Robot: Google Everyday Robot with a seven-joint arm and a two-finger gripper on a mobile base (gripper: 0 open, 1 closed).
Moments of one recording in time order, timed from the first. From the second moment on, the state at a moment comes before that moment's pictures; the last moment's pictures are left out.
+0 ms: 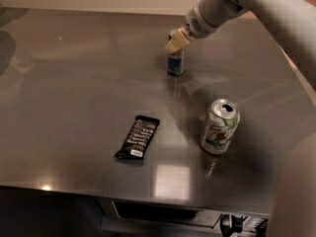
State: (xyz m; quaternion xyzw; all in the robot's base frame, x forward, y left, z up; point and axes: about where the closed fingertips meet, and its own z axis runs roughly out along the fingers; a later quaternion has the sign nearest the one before) arm 0.733 -0.074 0.914 -0.40 0.84 0.10 0.34
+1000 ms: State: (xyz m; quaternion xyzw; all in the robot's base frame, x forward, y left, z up) arm 0.672 -0.070 0.969 -0.48 0.80 0.12 0.32
